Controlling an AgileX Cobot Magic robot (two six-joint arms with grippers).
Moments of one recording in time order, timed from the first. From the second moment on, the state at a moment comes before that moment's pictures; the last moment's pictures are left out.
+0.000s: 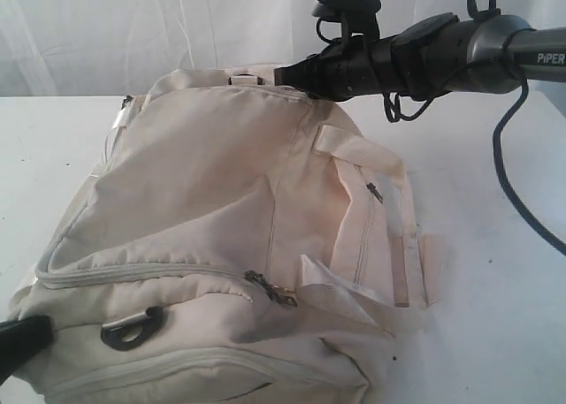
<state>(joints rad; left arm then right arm) -0.21 0.47 -0.02 1.63 -0.41 -1.96 0.48 2.07 -1.56 1.21 0.23 -1.06</state>
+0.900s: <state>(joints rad) -0.21 0.53 -0.23 1.58 0.15 -1.91 0.33 1.76 -1.55 0.48 1.02 -0.74</state>
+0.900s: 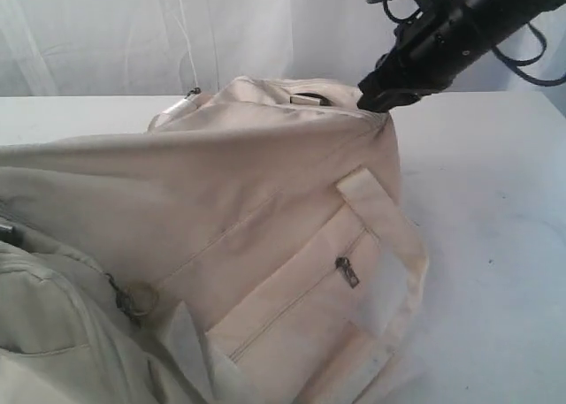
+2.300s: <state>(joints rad) -0.21 1.17 -0.85 1.66 0.06 -1.66 0.32 1.54 -1.31 0.58 1.12 -0.57</state>
